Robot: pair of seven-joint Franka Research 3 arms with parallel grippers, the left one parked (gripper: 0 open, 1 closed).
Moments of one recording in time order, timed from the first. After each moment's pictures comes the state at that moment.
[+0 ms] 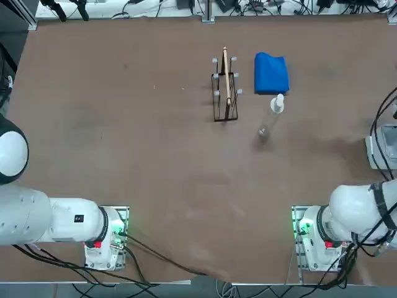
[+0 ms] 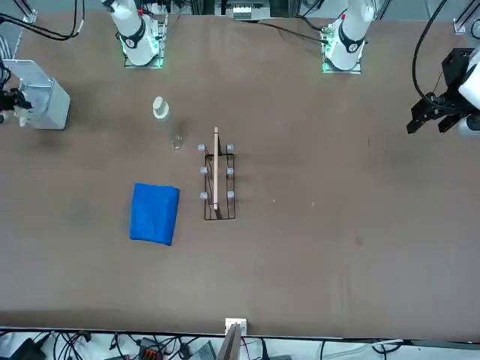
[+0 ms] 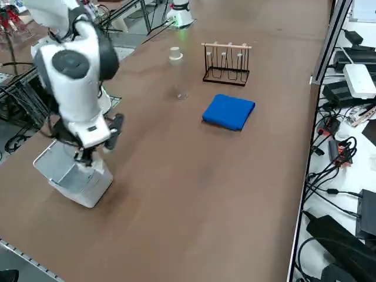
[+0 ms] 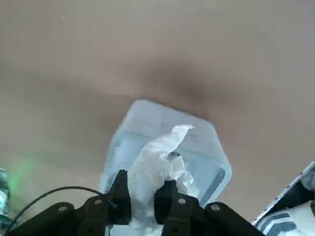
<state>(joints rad) -0.41 0.14 -0.29 -2.08 -0.25 1.97 -0.90</state>
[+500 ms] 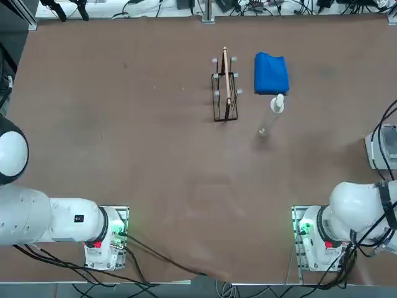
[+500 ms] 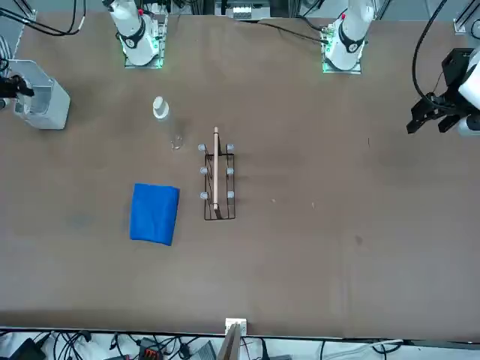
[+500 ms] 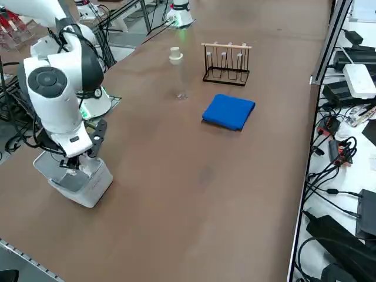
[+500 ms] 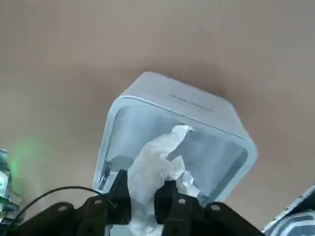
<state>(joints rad) -0.47 0.13 -0.29 -2.14 -0.25 1.98 -0.97</state>
